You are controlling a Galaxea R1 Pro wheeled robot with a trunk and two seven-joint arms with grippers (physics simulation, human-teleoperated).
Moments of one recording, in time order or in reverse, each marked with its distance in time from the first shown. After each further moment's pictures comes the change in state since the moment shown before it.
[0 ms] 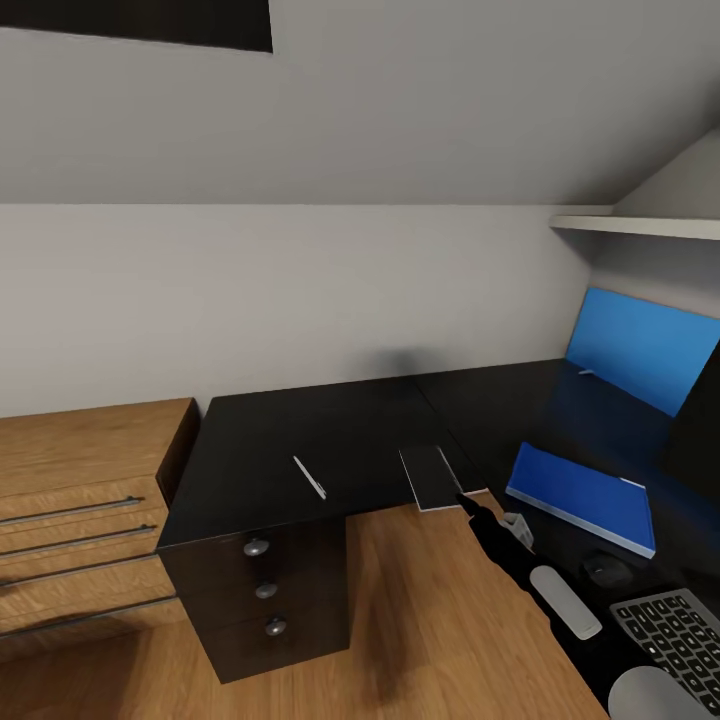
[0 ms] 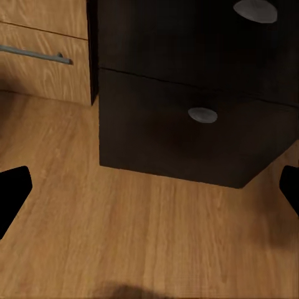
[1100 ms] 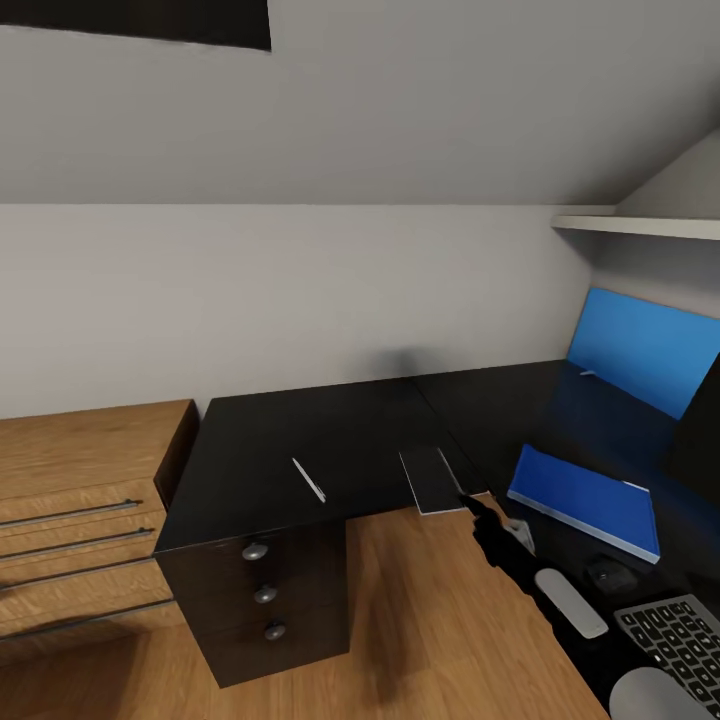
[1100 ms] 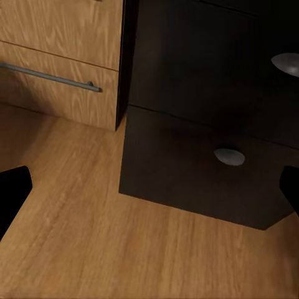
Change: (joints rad) left arm 0.000 0.030 0.015 -0.089 0.013 0.001 0.105; right arm 0.000 -0.001 -0.009 0.029 -0.147 0.030 -0.005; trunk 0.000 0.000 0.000
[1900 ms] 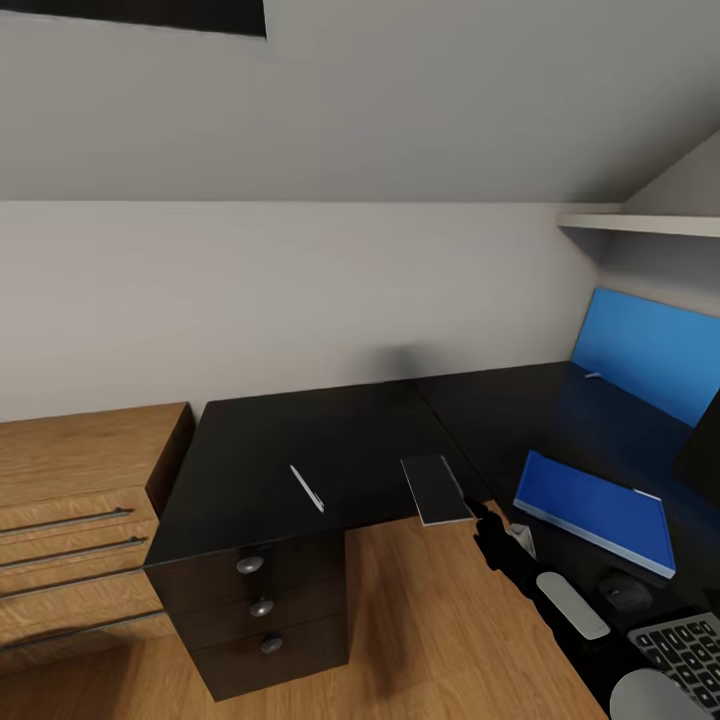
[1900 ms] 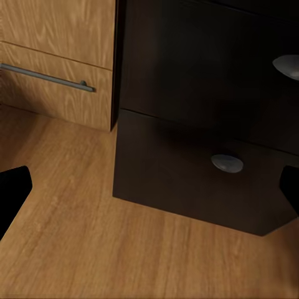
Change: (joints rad) left arm 0.000 -0.005 0.002 0.002 0.002 0.010 0.001; right arm 0.000 0.001 0.003 0.026 -0.055 -0.005 0.001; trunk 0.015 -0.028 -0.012
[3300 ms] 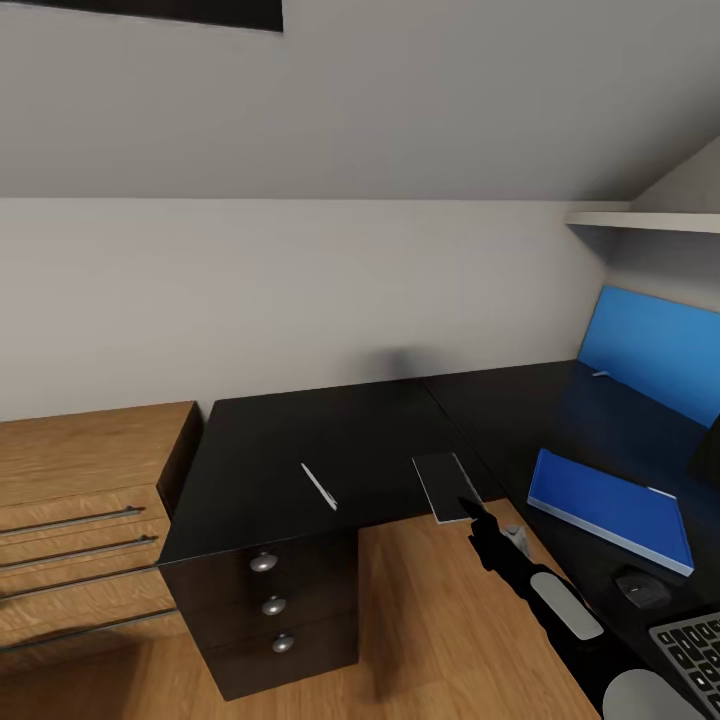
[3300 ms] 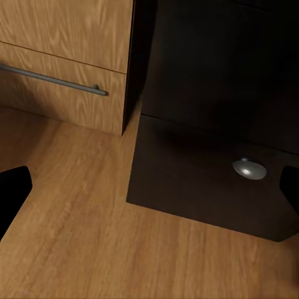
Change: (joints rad) left arm 0.000 0.004 -0.003 0.000 -0.004 -0.001 0.009; right arm 0.000 0.019 -0.003 0.003 0.005 -0.005 -0.002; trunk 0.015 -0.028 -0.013
